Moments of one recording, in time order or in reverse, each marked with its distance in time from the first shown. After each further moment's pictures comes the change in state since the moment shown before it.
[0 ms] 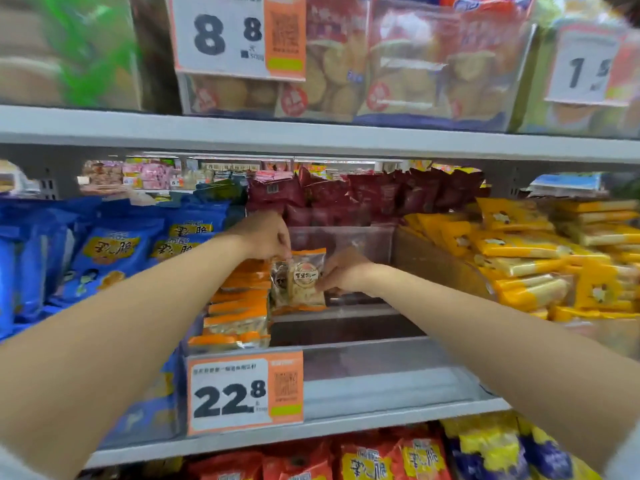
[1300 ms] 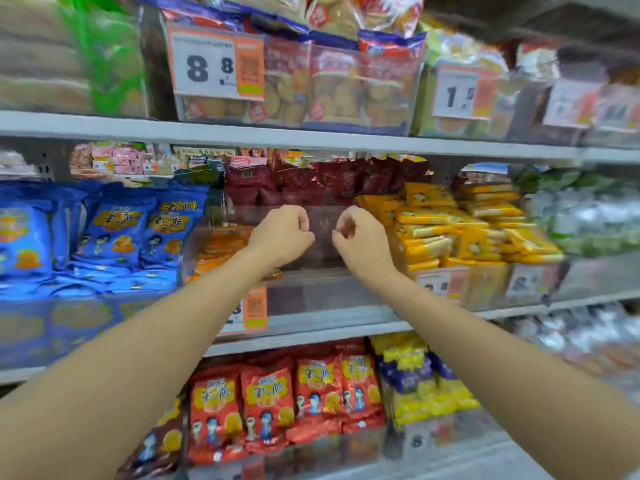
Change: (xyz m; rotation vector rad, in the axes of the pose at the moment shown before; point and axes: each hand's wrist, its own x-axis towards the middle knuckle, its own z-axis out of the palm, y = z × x) left_hand -0.114 0.131 0.015 -0.268 0.251 -0.021; right_hand -0.160 0.017 -0.025 0.038 0.756 -0.303
